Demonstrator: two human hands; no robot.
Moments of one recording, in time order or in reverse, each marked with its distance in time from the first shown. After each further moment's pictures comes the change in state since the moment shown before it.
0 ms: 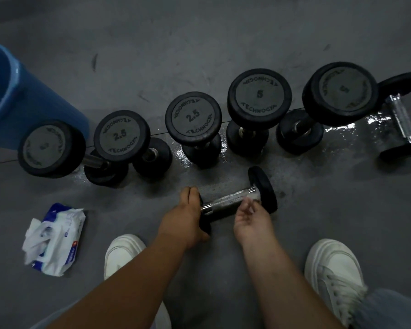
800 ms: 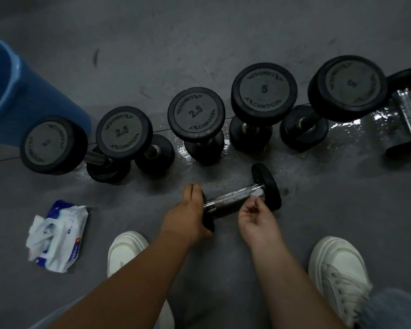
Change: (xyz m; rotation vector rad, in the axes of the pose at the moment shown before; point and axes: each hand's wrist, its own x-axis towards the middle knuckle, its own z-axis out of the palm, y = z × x) left_hand -0.001 0.002 -0.002 0.005 0.001 -0.010; right_hand 0.010 -0.008 -0.007 0.200 -0.055 0.136
